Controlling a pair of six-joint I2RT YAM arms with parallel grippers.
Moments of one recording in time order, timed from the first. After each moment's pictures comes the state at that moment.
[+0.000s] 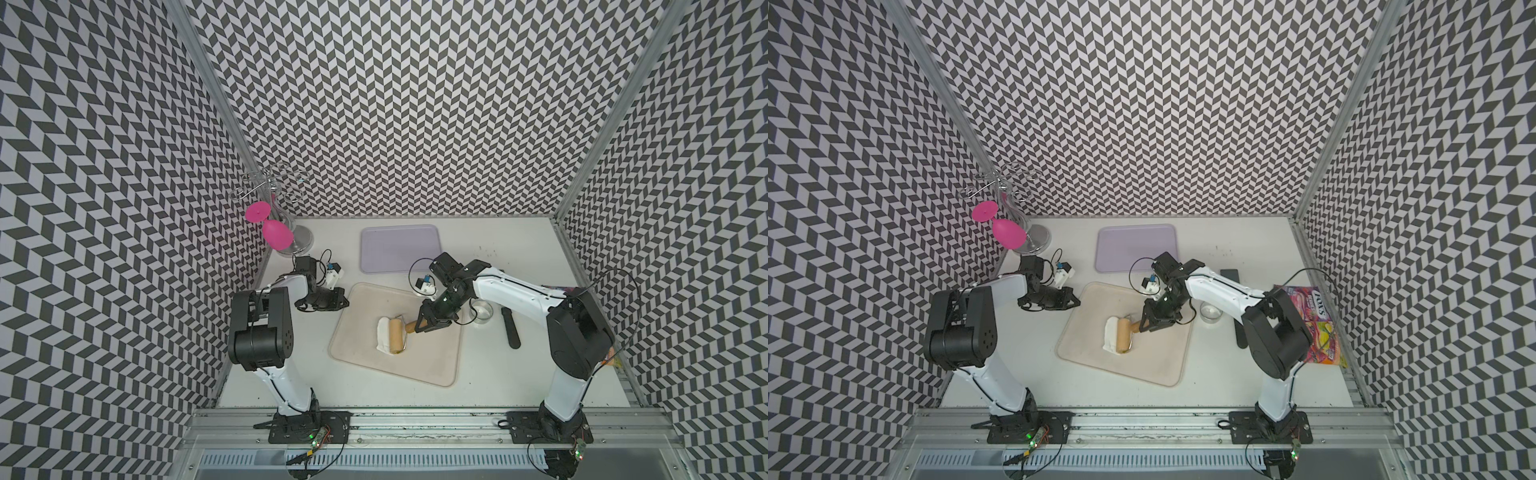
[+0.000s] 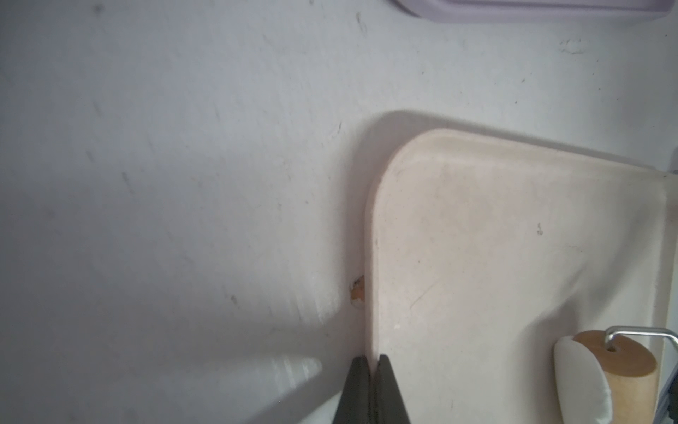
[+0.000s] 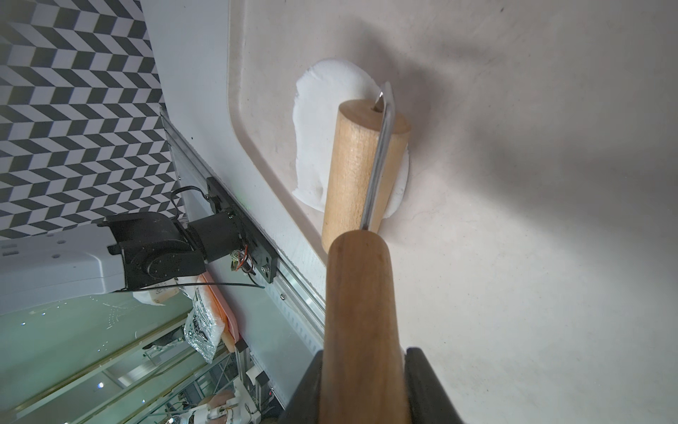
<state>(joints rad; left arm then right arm) 0.10 1.78 0.99 -0.53 0.55 0.21 0.66 1.84 1.32 -0.90 -0.64 0.34</state>
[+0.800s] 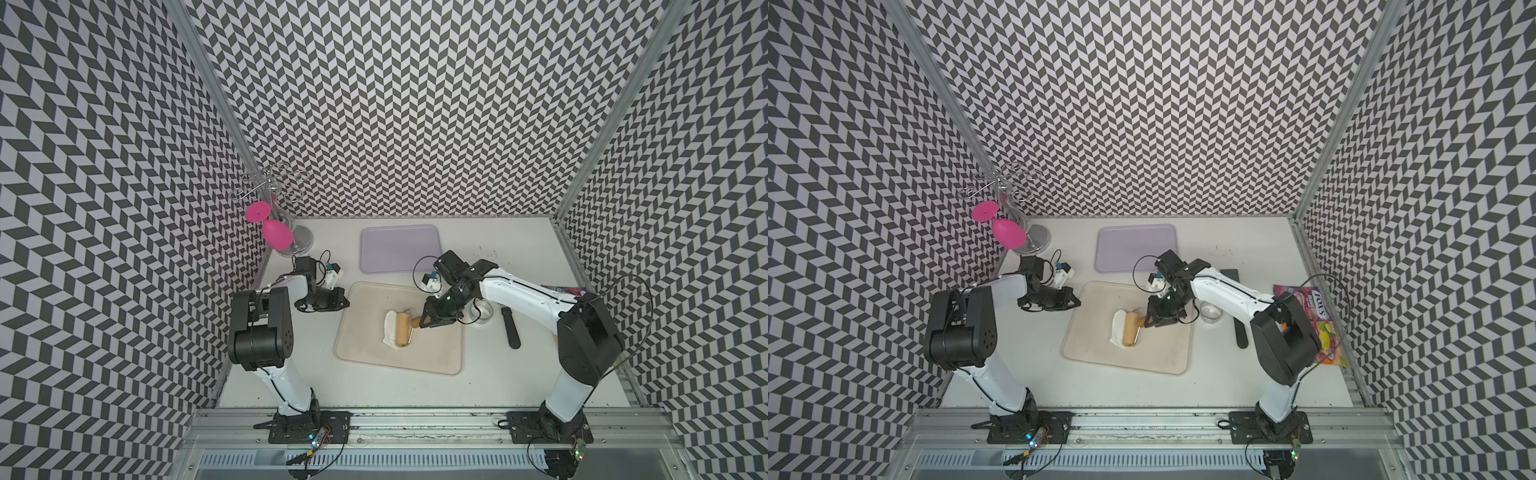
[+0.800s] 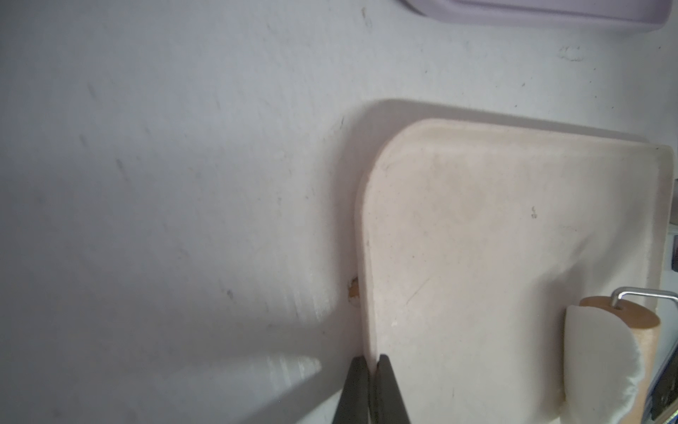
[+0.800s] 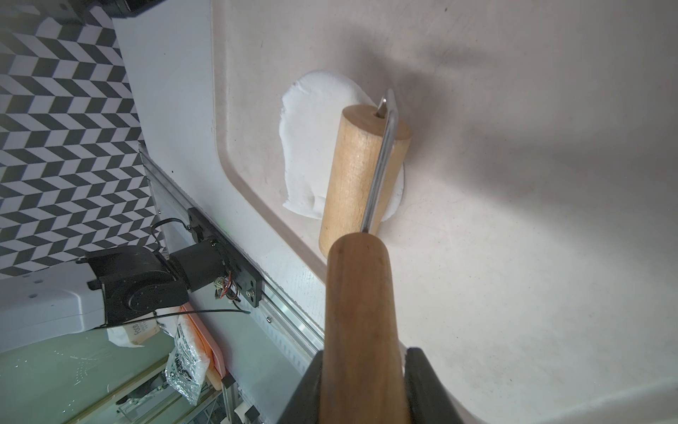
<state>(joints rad) 0.11 1.78 0.99 -0.54 0.56 0.18 0.65 1.77 1.31 -0.89 -0.53 0.41</state>
